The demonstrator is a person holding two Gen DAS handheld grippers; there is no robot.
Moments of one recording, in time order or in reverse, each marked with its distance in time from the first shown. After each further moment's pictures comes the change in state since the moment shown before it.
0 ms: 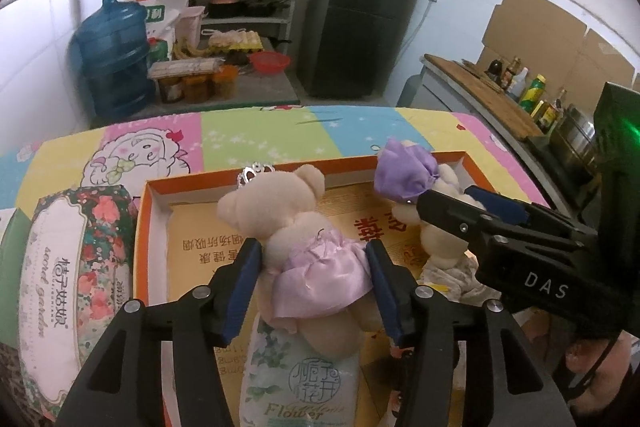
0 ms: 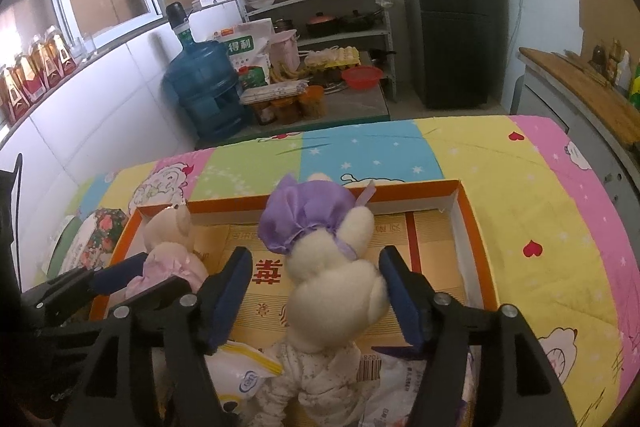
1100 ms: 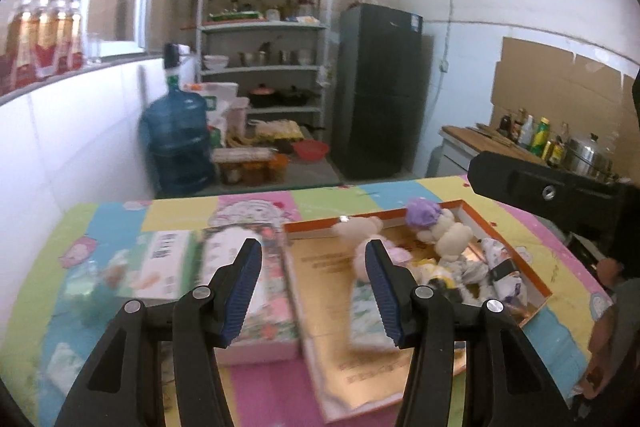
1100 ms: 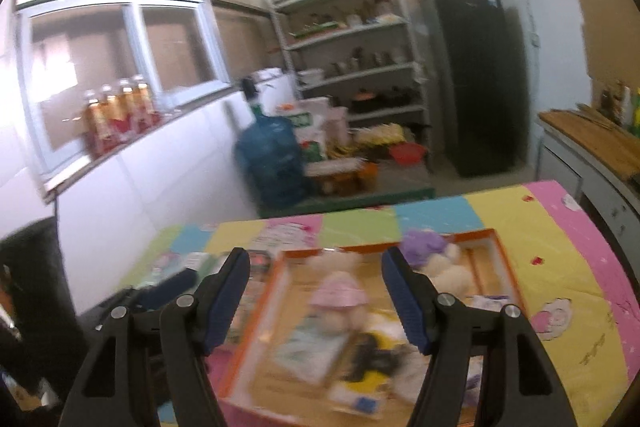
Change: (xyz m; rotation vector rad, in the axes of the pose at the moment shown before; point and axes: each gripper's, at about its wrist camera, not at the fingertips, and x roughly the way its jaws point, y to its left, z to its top) left arm -0.167 0.036 -0.059 0.049 -0.340 0.149; right arm -0.146 0.110 -0.028 -0.047 -0.286 0.178
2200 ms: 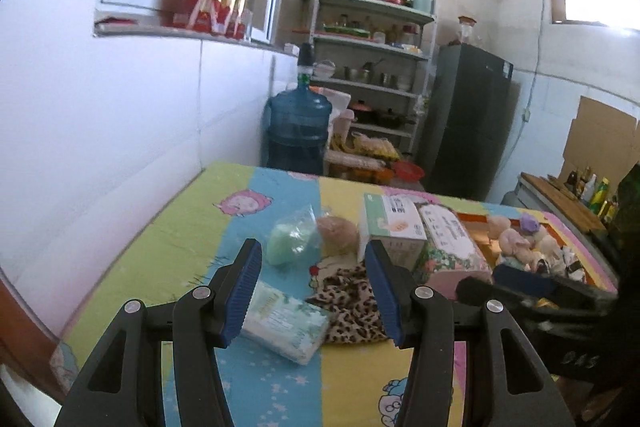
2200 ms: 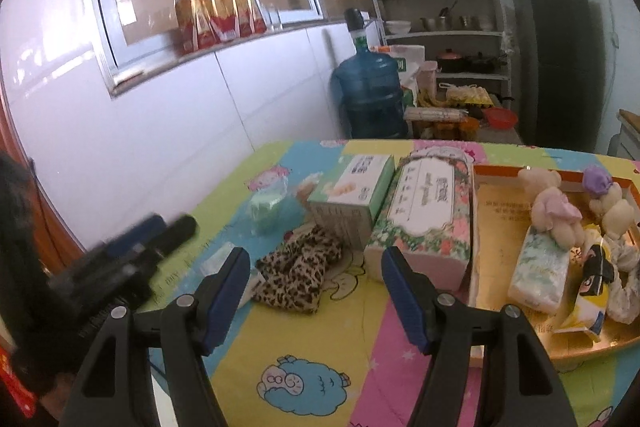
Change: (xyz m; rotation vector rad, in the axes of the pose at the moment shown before) left arm -0.115 0.181 -0.067 -0.209 -0.076 0.237; right arm 0.064 0.168 -0.094 -0.132 0.202 0.154
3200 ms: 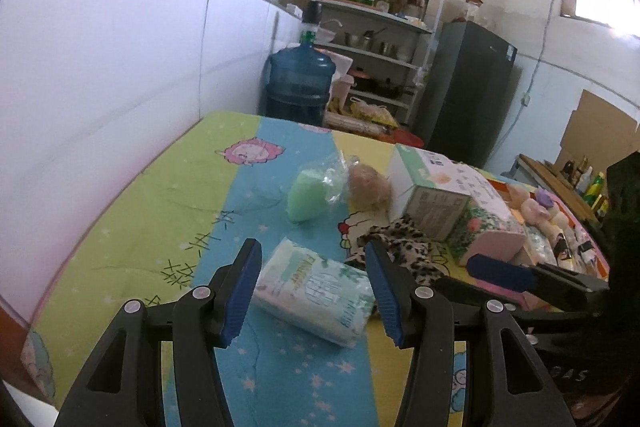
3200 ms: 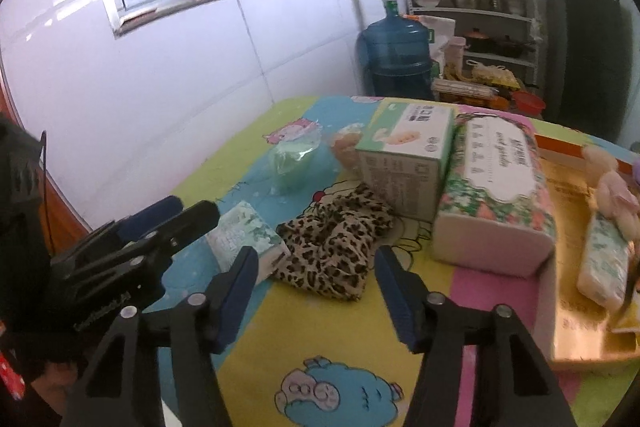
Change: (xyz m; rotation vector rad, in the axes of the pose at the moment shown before) left arm 0.055 0.046 -0.033 -0.053 0.140 -0.056; right arm 0.063 0.030 -0.017 -0.083 0.122 0.044
